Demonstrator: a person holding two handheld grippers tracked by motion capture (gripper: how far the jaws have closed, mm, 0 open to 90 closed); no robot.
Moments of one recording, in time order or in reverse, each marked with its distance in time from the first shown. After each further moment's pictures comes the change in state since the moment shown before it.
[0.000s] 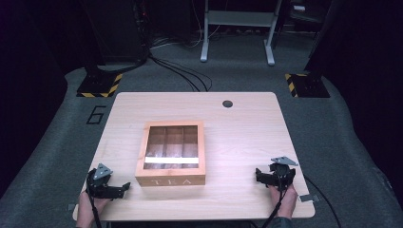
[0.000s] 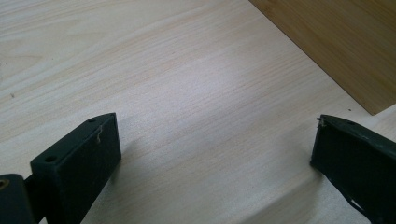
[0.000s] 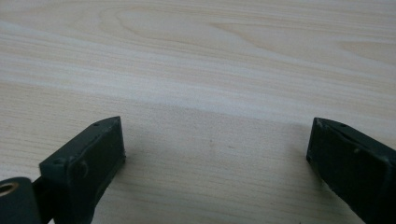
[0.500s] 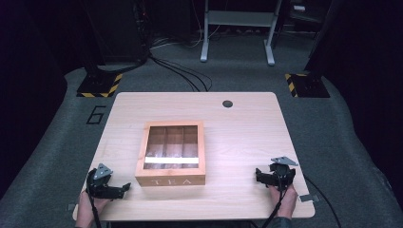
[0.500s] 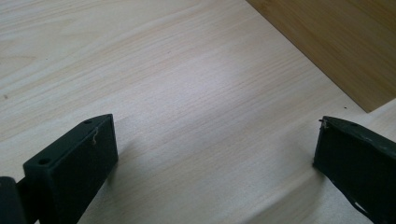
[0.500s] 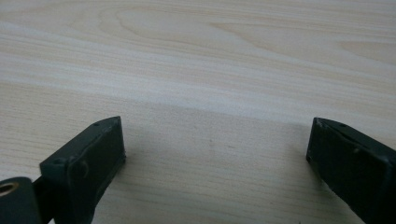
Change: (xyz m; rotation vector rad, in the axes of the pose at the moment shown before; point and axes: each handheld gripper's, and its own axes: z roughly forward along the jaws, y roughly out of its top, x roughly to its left) left arm 0.000 0.000 0.000 0.005 -0.022 0.013; right arm 0.000 0.000 0.000 -0.002 -0.001 0.001
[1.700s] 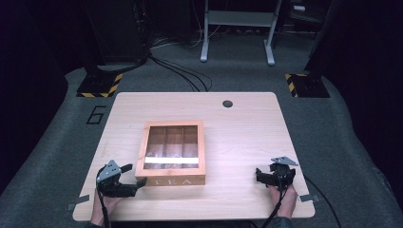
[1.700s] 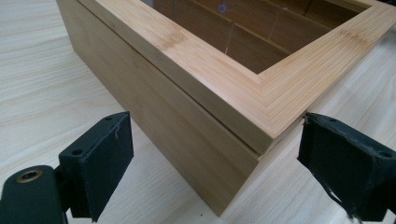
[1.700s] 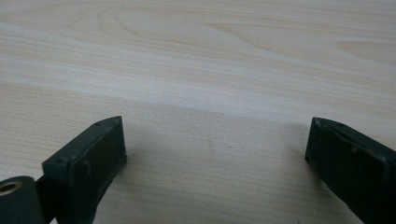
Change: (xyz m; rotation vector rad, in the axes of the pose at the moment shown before) left arm -0.040 0.032 -0.004 -0.267 -0.240 0.037; right arm 0.000 0.000 0.000 -0.001 -0.003 0.002
